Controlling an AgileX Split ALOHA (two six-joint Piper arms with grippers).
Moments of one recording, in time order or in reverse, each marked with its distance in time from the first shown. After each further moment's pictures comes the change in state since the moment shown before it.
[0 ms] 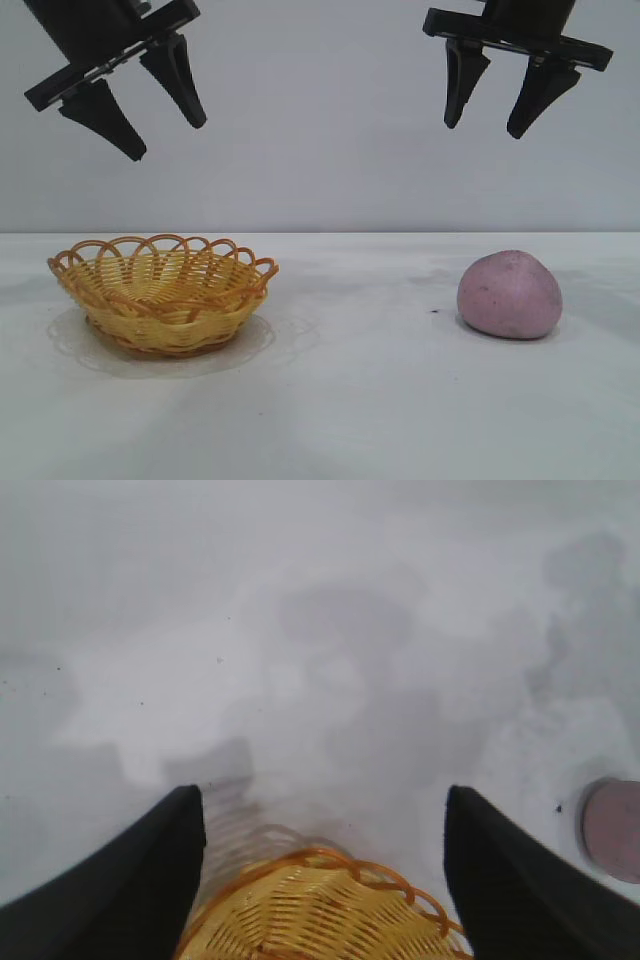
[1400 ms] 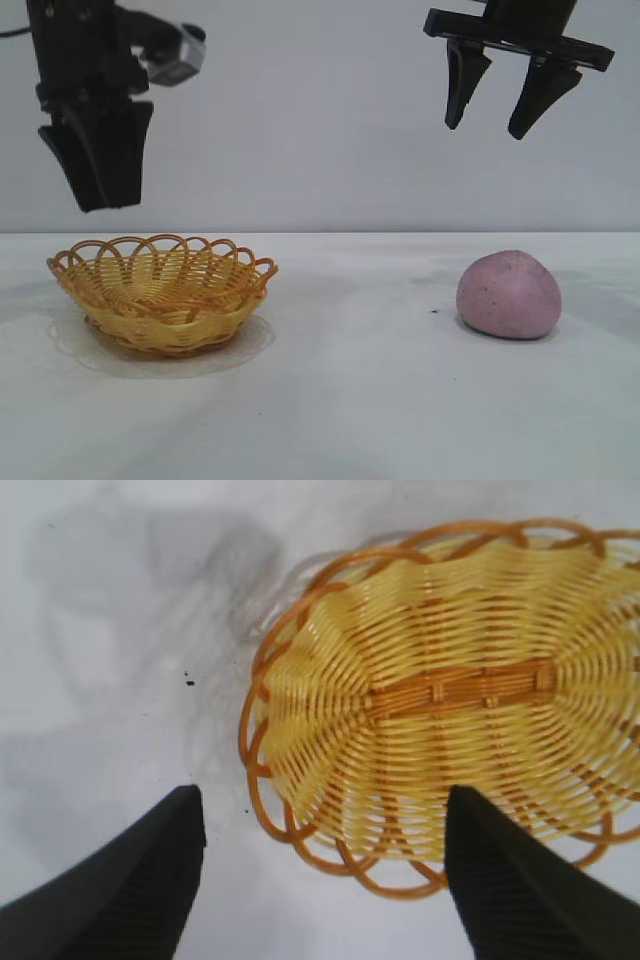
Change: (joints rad) left arm -0.110 0.146 -0.152 0.468 0.376 0.297; right arm 0.000 0.000 0.000 0.000 0.010 -0.001
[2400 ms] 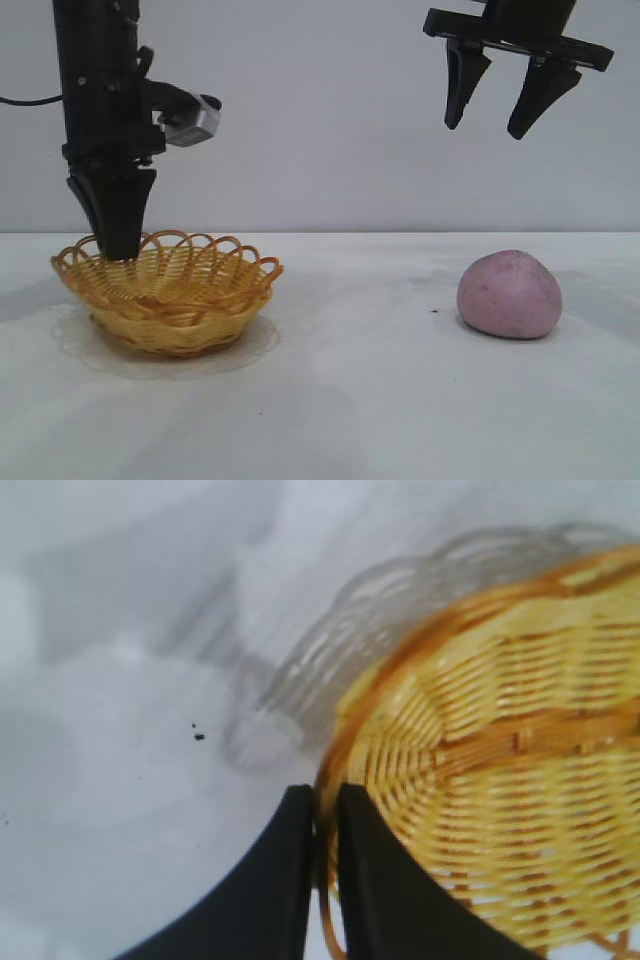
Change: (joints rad) left arm 0.000 0.138 -0.155 -0.003 0.081 -0.118; right arm 0.000 0.000 0.000 0.000 0.002 -0.002
